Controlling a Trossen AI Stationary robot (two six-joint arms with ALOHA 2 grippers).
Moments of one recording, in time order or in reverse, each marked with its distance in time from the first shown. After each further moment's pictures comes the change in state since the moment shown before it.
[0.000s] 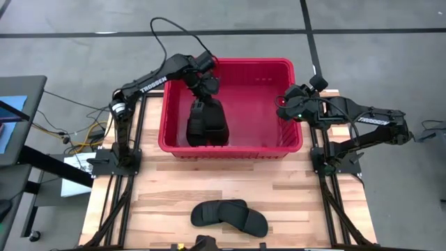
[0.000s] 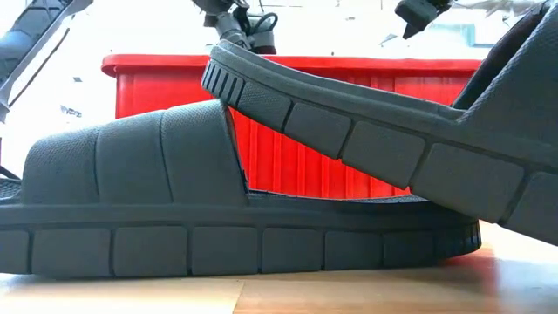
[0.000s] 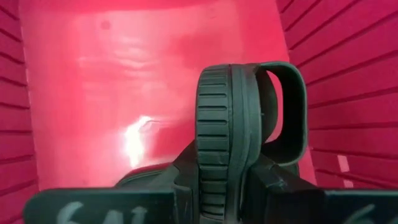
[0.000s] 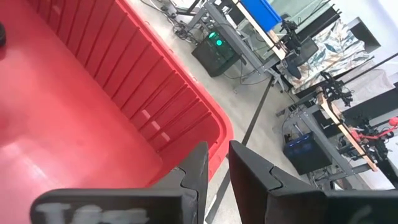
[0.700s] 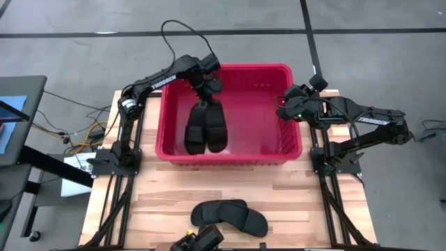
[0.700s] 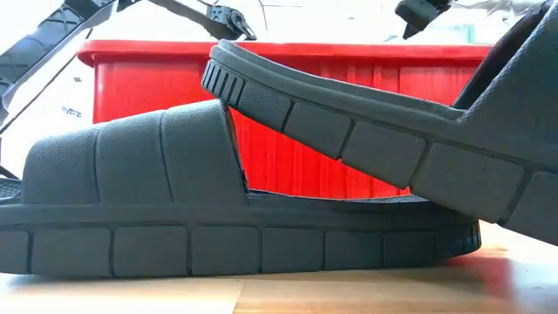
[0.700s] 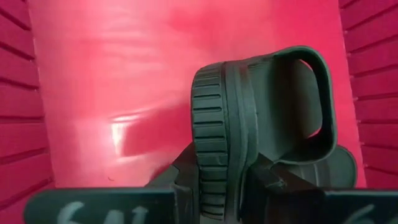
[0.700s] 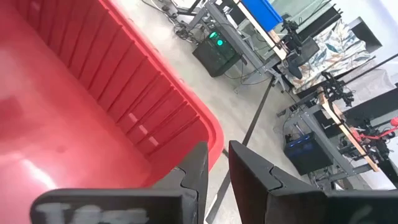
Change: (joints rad) left arm 0.039 0.129 0.005 0.005 -0.011 0.023; right arm 0.000 0.000 0.000 0.000 -0.004 0.000
